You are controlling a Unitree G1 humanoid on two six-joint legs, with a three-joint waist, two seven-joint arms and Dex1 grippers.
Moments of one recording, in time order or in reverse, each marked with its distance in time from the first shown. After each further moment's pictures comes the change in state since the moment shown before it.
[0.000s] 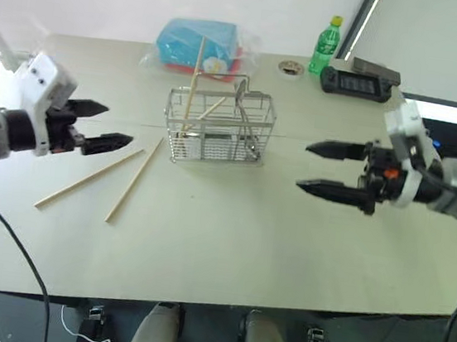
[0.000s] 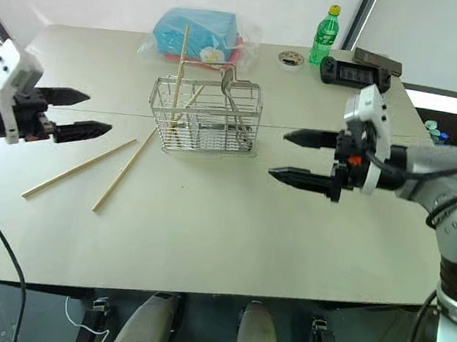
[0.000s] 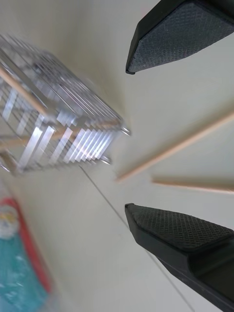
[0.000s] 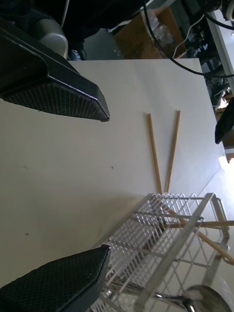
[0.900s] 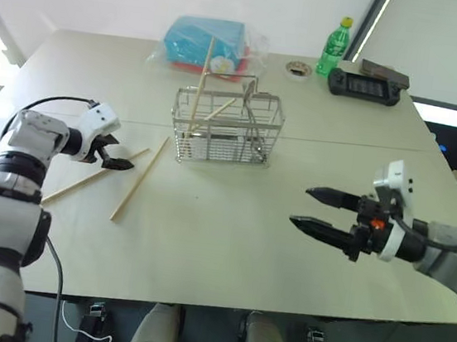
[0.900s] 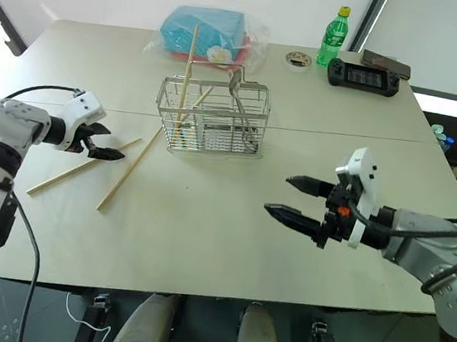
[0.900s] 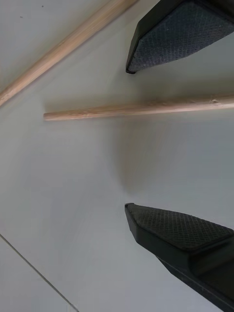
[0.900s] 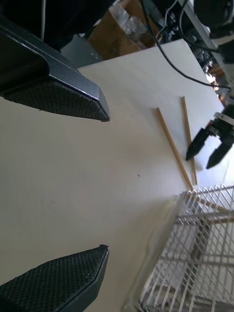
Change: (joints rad) left arm -0.671 -0.351 -0.450 1.287 0.669 -0.641 -0.207; right arm 0.348 0.050 -0.153 -0.231 0.225 0.081 -0.288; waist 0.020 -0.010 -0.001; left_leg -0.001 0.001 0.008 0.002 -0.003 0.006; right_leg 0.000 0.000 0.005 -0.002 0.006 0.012
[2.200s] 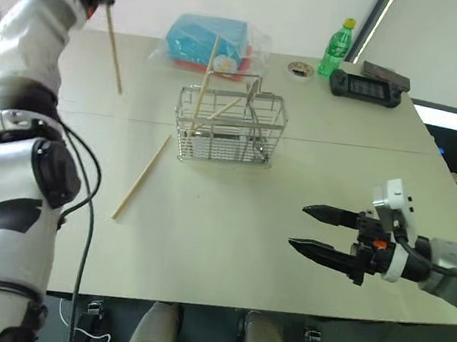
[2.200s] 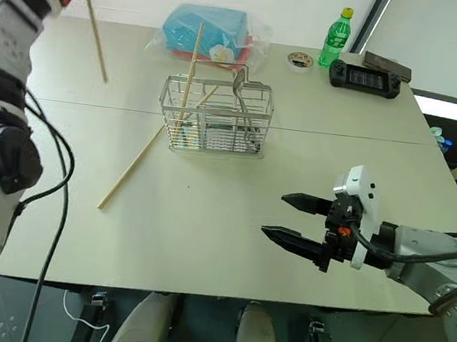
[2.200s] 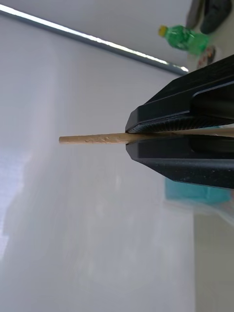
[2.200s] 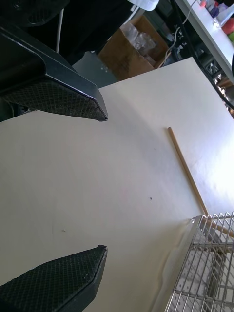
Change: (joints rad) left arm -0.366 -0.208 0.620 -0.198 -0.425 0.036 0.572; right arm 0.097 -0.054 -0.013 -0.039 0.056 -0.056 0.011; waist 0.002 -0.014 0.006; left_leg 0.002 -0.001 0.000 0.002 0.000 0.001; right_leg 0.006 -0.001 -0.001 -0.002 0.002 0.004
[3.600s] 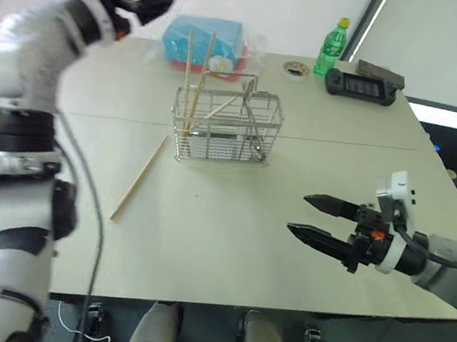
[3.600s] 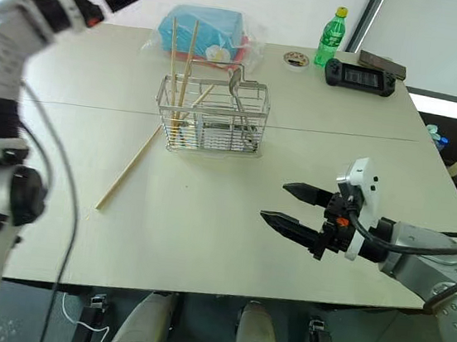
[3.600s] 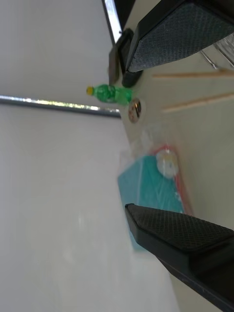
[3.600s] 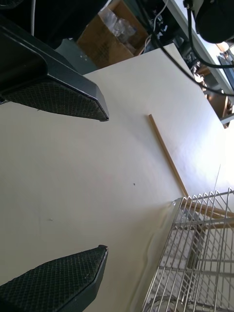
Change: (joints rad) left arm 0.265 0.199 -0.251 -0.649 -0.060 0.599 -0.136; right arm -0.014 0.033 0.021 0.011 0.055 -0.030 -0.112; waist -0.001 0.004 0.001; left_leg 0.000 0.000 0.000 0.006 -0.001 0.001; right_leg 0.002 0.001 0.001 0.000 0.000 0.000
